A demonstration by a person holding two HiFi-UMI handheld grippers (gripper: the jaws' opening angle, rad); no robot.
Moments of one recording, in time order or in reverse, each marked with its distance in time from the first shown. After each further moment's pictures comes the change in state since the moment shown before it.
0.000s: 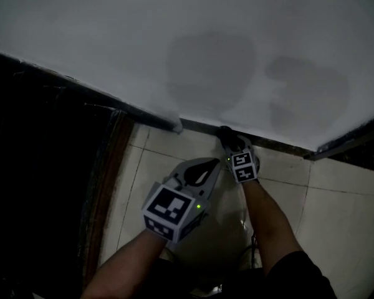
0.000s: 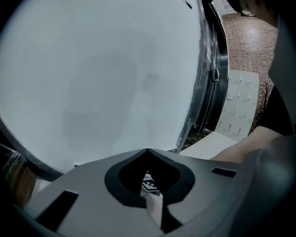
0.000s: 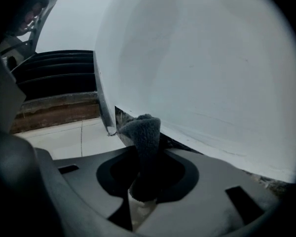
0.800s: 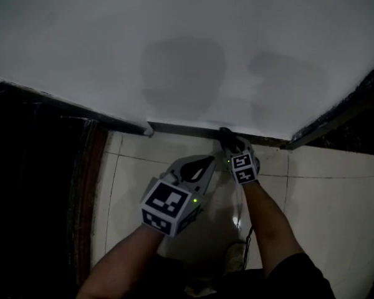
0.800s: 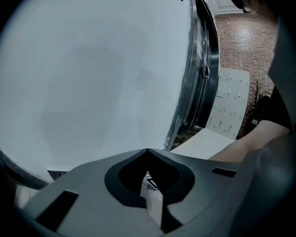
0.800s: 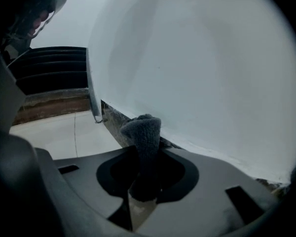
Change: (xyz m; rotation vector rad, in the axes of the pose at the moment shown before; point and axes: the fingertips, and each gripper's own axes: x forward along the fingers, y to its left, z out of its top) left arm 0.056 -0.065 -0.005 0.029 0.027 -0.111; right arm -0.072 -0.087 -0.042 0.005 0.033 -0.103
